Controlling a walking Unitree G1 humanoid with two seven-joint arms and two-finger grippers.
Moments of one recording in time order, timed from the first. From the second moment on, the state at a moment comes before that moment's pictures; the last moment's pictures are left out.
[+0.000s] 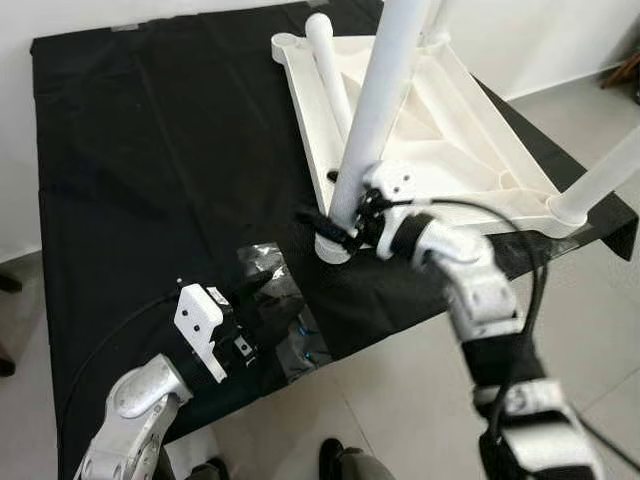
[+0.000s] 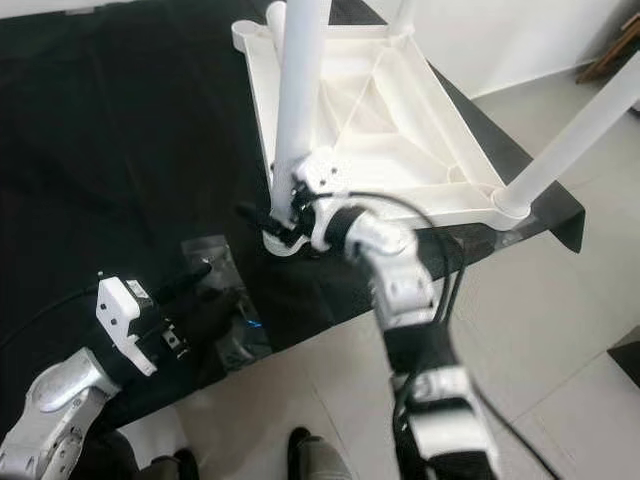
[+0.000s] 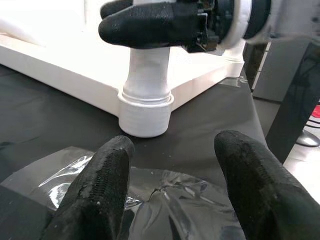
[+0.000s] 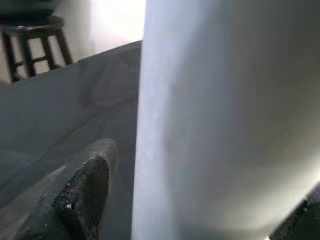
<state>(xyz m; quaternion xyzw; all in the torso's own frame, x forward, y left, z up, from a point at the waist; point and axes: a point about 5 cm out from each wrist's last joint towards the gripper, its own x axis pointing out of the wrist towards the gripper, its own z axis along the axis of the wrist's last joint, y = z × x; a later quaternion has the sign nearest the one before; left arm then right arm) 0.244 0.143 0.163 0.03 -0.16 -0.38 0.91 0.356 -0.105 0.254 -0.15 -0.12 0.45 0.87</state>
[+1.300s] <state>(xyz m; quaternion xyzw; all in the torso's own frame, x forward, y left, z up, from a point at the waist) 0.244 0.139 0.165 0.04 -0.17 -0.39 0.91 0.323 -0.073 0.210 -0.06 -0.10 0.28 0.95</state>
